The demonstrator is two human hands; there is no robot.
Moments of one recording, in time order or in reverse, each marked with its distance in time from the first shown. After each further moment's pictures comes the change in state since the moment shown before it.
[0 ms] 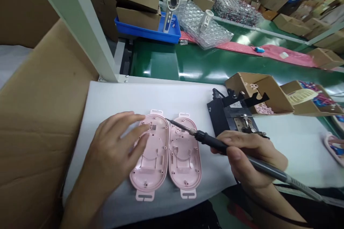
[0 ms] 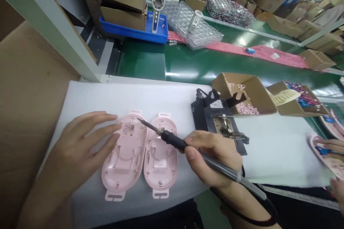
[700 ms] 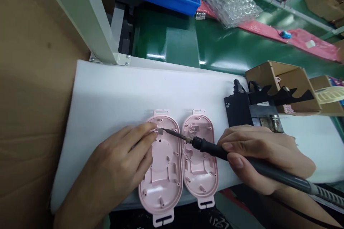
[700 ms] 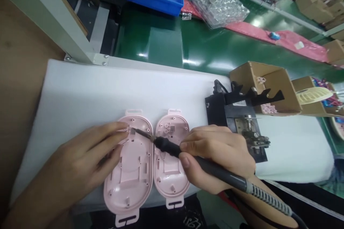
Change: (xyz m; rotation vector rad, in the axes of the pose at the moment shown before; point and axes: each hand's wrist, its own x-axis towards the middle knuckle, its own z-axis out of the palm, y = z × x) left_hand -0.022 -0.020 0.013 -0.071 -0.194 0.080; right_hand 0.049 0.000 0.034 -0.056 -0.270 -0.137
